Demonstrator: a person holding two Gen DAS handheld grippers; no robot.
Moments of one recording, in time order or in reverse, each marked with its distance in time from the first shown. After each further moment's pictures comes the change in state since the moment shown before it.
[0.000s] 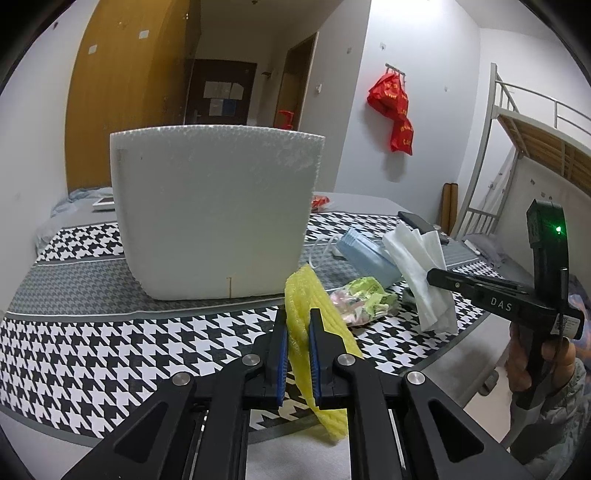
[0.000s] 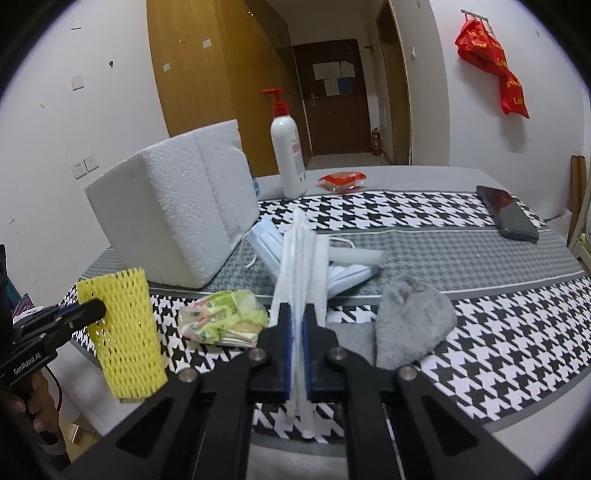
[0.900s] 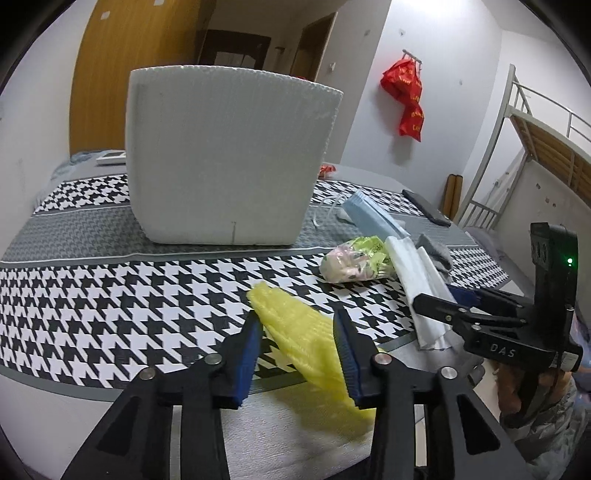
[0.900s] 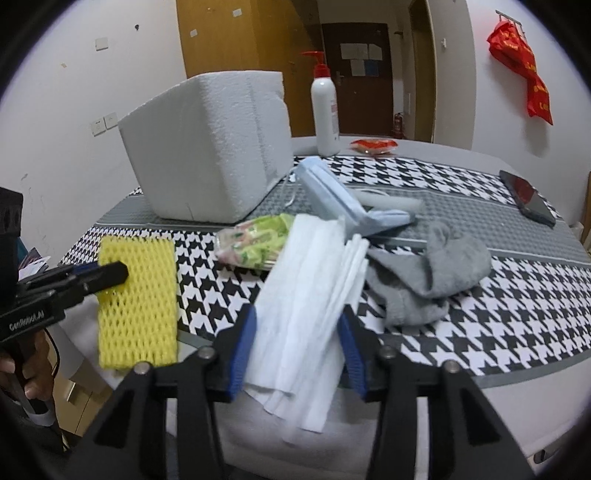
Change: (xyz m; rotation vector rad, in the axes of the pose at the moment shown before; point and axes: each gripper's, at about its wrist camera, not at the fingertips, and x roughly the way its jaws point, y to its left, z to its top) left arm 0.002 0.002 -0.024 -0.083 0.109 -0.019; right arm 0.006 0.030 -0.036 -0.098 0.111 0.039
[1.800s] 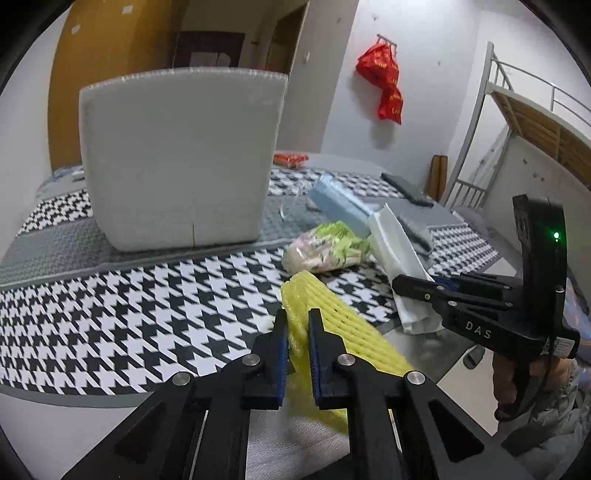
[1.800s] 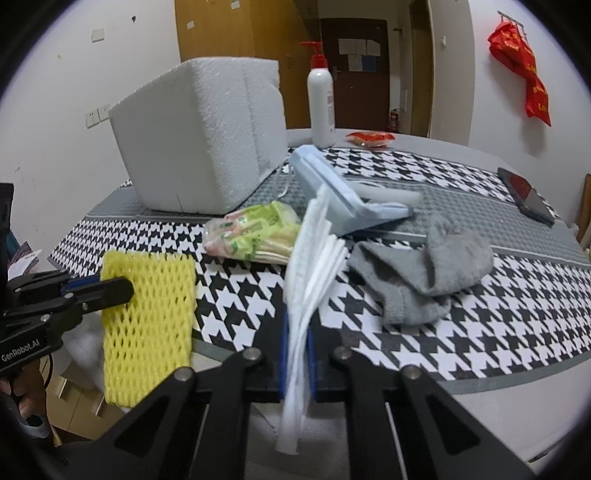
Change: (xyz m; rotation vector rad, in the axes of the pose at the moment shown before) left arm 0.005 -0.026 0.002 0.080 0.020 -0.027; right arm 0.005 -0.001 0.002 0.004 0.013 -0.033
